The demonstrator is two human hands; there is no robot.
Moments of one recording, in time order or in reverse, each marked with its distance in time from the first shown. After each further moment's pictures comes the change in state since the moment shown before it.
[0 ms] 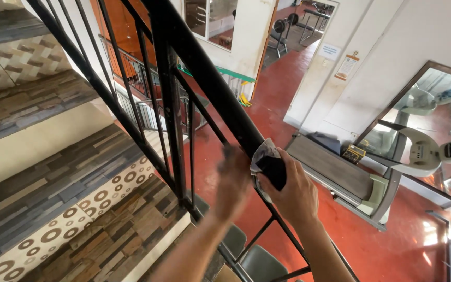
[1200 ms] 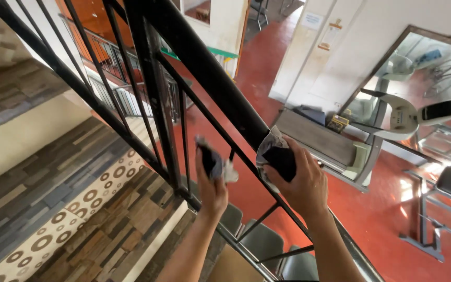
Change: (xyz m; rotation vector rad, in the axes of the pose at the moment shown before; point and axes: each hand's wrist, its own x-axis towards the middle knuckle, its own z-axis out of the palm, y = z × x) left_hand -0.063 -0.075 0.012 -0.779 -0.105 -0.315; right_hand -0.012 -0.009 0.000 -0.003 0.250 -0.188
